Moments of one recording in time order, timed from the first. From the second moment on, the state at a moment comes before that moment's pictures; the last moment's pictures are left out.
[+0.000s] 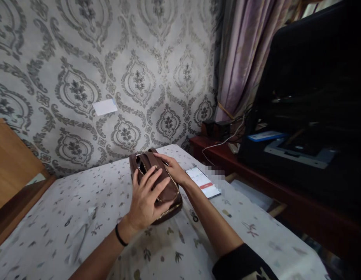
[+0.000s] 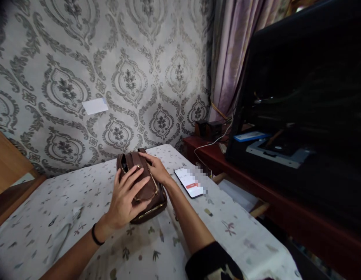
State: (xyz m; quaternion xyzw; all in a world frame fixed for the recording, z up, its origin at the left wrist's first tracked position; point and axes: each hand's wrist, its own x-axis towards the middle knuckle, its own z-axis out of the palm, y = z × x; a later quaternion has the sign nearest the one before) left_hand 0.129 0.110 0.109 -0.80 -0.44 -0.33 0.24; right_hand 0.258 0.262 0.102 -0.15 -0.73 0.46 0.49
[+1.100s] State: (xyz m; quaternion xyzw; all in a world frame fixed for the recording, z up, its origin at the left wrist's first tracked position) left_hand 0.130 0.110 0.102 -0.78 -0.47 -0.33 0.25; right_hand 0.268 0.191 0.067 -0.32 -0.70 0.31 0.56
